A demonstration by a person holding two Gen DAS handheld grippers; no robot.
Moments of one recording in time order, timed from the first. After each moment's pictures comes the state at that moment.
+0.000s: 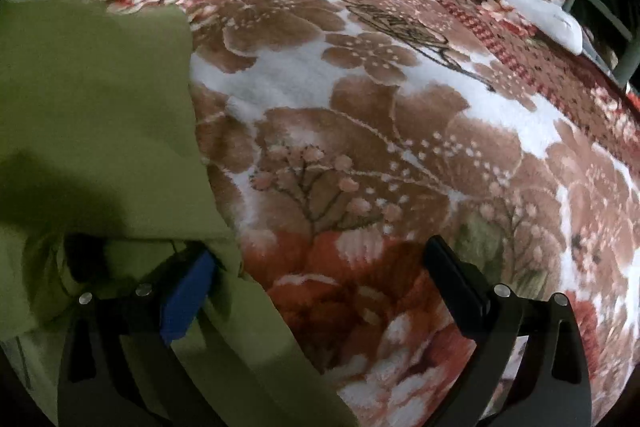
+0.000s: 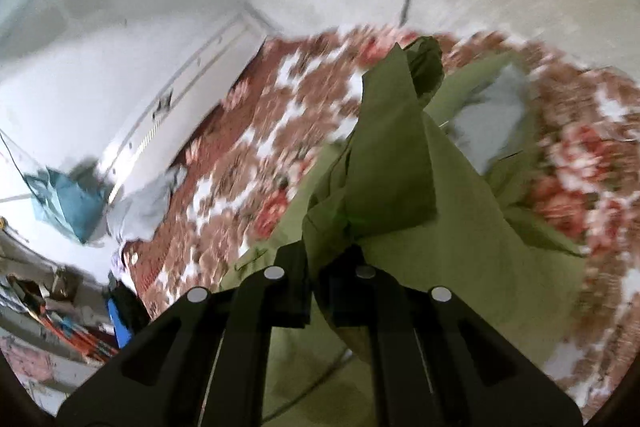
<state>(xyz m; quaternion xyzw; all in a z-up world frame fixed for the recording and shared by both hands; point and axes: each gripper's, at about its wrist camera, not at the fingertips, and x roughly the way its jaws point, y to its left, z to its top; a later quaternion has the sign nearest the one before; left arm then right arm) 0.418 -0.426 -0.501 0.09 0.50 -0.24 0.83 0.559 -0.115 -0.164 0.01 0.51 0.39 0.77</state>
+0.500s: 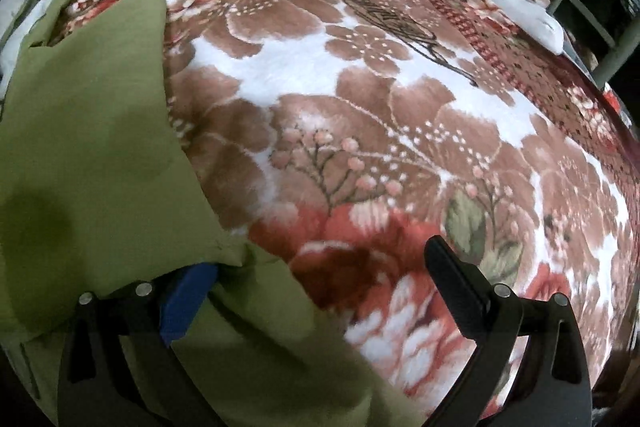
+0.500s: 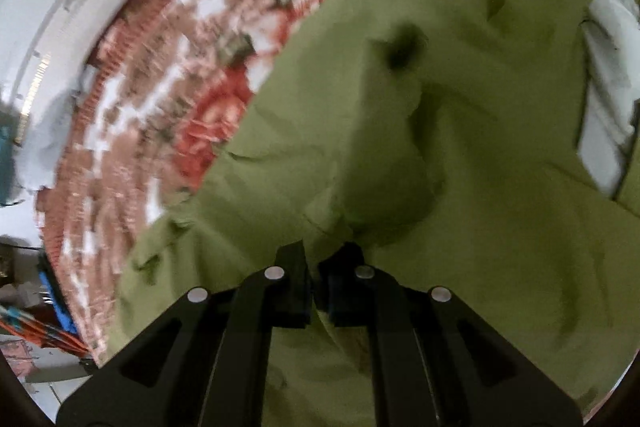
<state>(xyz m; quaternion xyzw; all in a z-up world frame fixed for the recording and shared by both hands) 0.418 -0.401 -0.489 0.08 0.52 -0.28 0.80 0.546 0.093 -0.436 -0.11 0.62 0.32 0.70</state>
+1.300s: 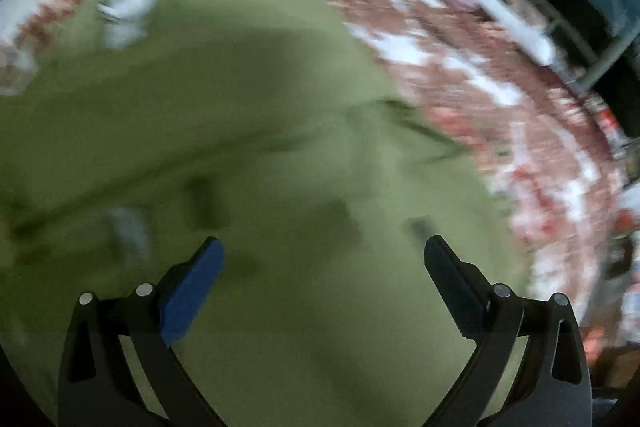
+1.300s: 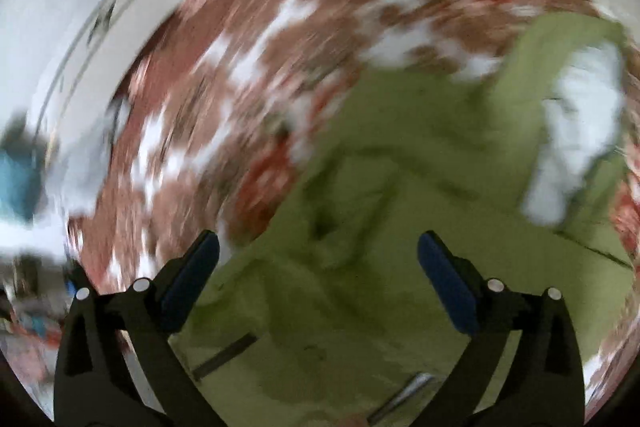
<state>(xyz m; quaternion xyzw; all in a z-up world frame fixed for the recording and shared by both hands) 0.348 -0.175 -0.416 0.07 0.53 -0.23 0.82 0.591 0.060 -0.283 -0.08 0.61 0.32 0.72</state>
